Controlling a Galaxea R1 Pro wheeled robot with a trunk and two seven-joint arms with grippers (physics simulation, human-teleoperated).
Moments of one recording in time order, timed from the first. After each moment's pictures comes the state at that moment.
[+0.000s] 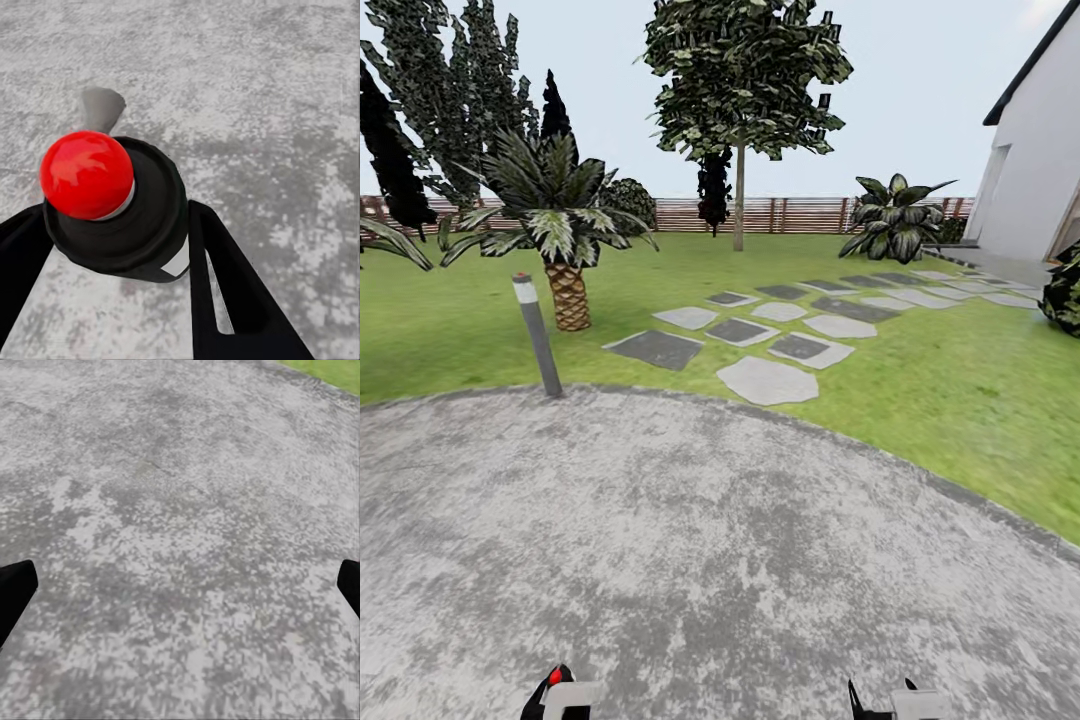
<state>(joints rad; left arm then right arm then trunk) -0.25 0.01 -0.04 -0.31 -0.09 -0.52 0.25 -0.10 -0.03 -0.12 -0.58 0.13 -0.50 0.00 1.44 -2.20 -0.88</state>
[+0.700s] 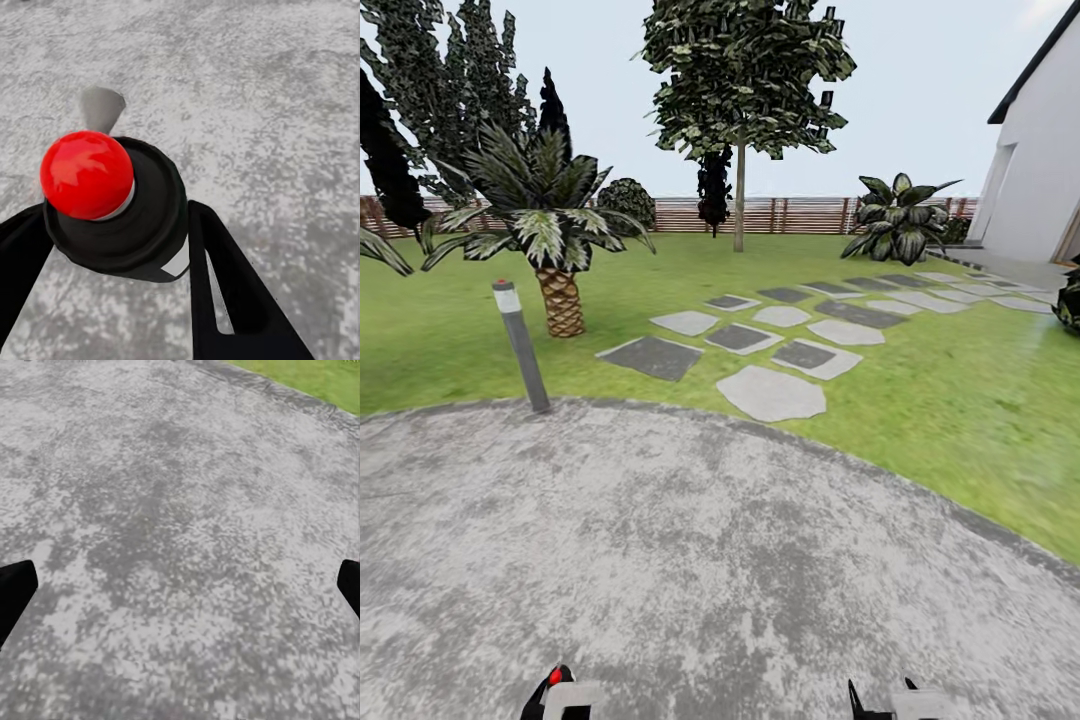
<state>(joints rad) -0.25 0.01 -0.04 -0.31 -0.09 -0.52 0.25 -0.10 -0.03 -0.12 -0.58 0.13 -0.50 0.00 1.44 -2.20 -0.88</state>
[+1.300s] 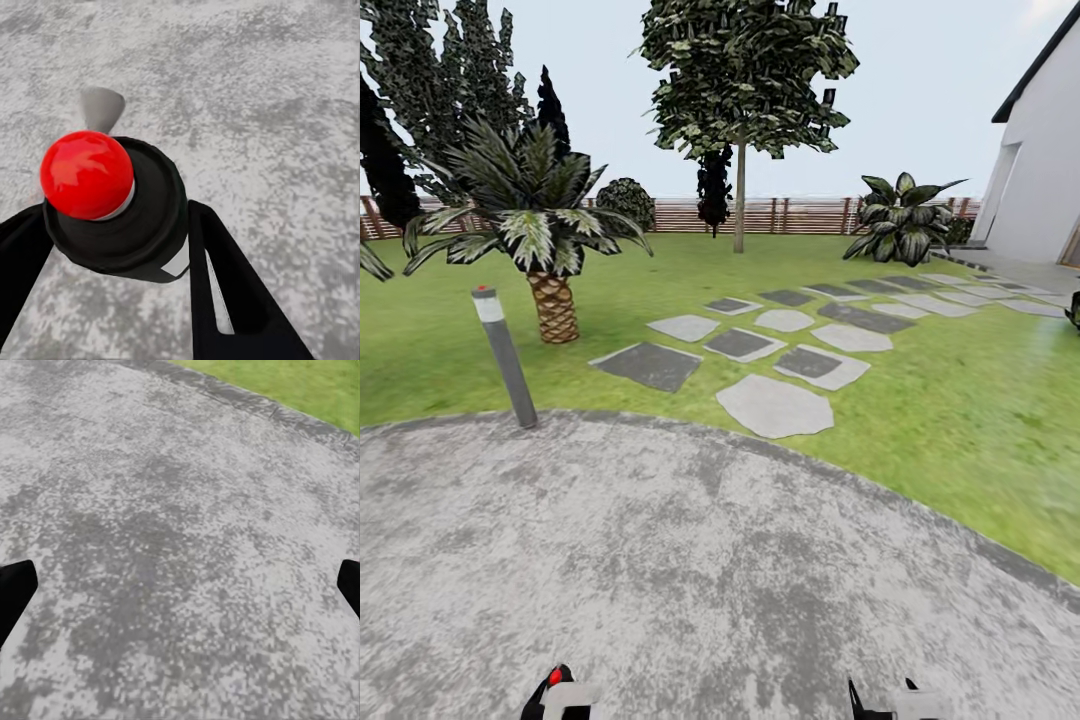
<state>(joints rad) -0.25 0.01 -0.04 -0.31 -0.09 -0.52 0.25 -0.10 -0.03 -0.13 -0.58 0.13 -0.50 0.00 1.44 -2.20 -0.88</state>
